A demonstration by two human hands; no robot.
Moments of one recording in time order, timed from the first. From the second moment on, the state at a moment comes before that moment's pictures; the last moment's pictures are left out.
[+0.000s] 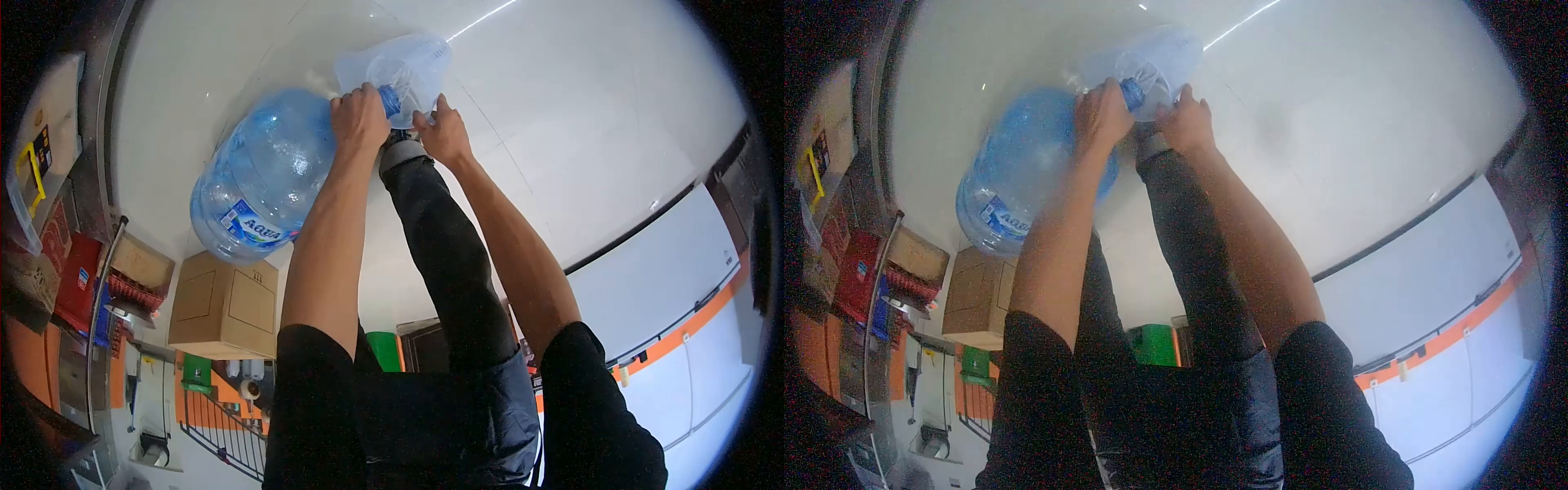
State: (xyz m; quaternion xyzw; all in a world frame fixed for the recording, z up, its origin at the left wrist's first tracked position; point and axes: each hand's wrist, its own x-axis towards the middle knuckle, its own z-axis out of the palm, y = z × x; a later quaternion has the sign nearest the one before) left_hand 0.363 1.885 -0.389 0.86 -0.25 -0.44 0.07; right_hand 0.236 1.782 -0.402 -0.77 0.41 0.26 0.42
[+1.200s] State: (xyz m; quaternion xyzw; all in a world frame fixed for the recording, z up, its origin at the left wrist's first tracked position) left_hand 0.370 1.896 -0.397 0.86 -0.24 -0.44 0.02; right_hand 0.245 1.793 -0.401 -0.75 0.40 0.29 0.44
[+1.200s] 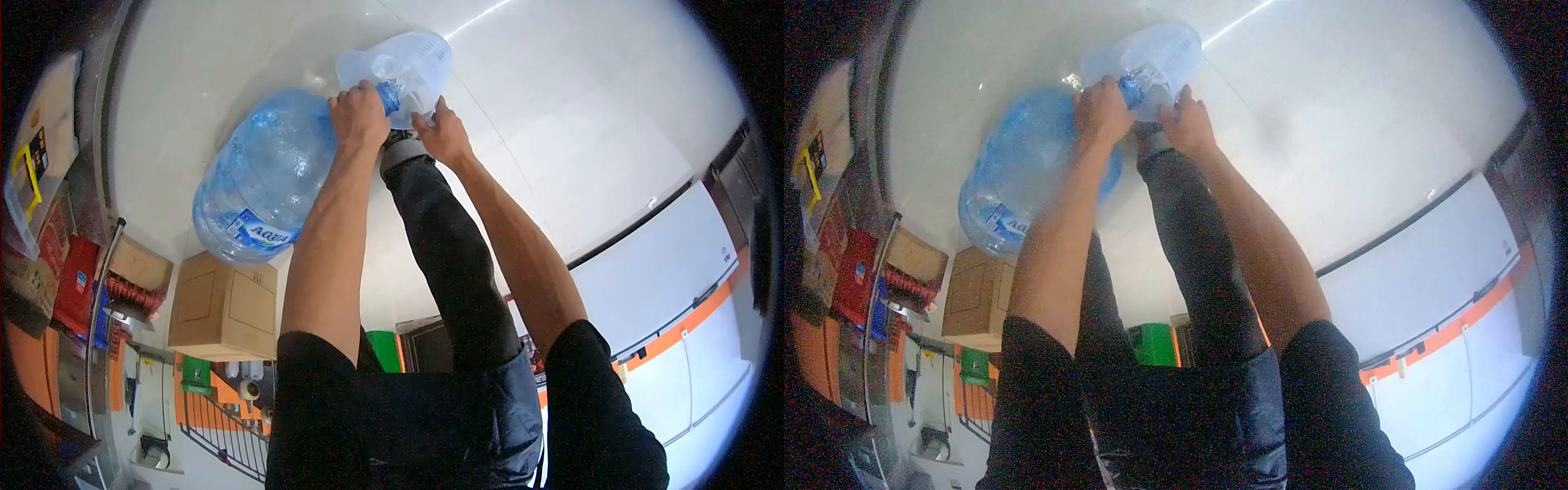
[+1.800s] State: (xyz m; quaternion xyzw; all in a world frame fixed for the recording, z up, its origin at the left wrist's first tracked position) left_hand 0.371 1.904 -0.397 0.86 -0.25 -0.44 0.02; right_hand 0.253 1.798 -0.395 -0.76 0.40 0.28 0.42
